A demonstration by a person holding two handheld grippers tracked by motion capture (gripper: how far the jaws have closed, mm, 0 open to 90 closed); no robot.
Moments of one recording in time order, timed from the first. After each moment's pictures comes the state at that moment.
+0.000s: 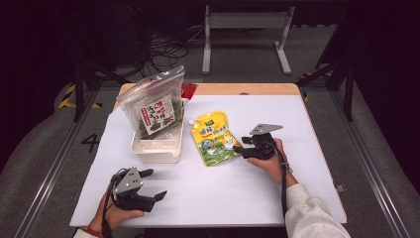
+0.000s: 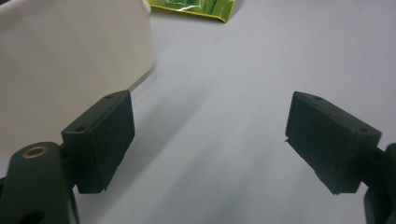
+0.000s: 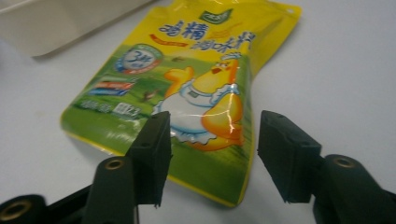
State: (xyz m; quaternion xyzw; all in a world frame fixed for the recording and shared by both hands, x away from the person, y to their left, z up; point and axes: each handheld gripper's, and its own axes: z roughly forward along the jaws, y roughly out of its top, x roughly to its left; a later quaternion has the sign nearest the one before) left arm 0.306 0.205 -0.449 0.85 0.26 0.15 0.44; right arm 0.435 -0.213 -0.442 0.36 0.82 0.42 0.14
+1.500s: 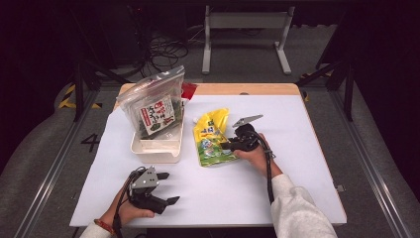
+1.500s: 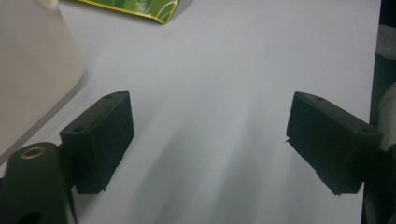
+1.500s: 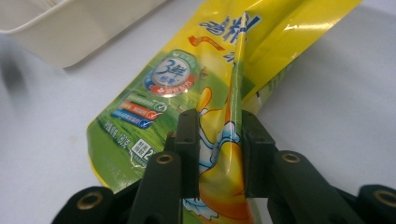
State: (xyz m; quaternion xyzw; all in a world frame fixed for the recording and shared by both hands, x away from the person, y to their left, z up) left arm 0.319 0.173 -0.456 0.88 0.21 0.07 0.43; right arm 0.461 -0.171 -0.439 0.35 0.85 0.39 0.05
